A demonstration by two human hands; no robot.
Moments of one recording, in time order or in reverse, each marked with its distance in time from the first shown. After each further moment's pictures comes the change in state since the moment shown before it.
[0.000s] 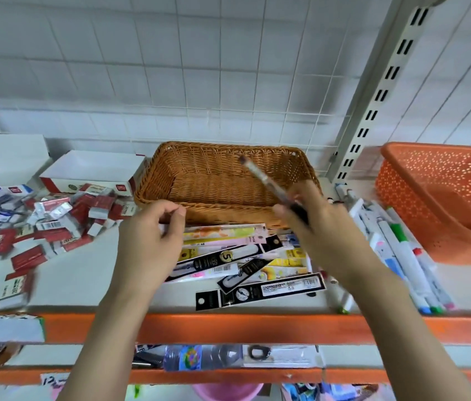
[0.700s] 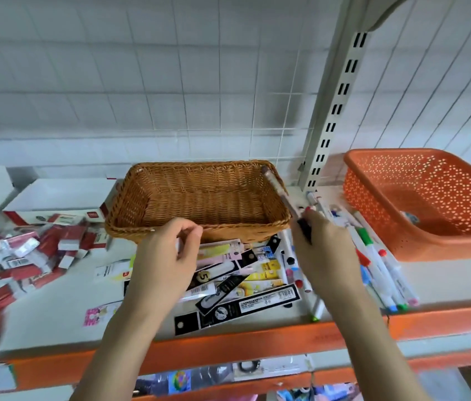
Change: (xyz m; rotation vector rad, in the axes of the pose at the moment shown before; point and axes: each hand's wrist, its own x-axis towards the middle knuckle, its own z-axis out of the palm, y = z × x) left_hand 0.003 0.029 0.023 0.026 -0.184 0.215; right_hand -0.015 0.014 -0.006 -0.093 0.224 0.391
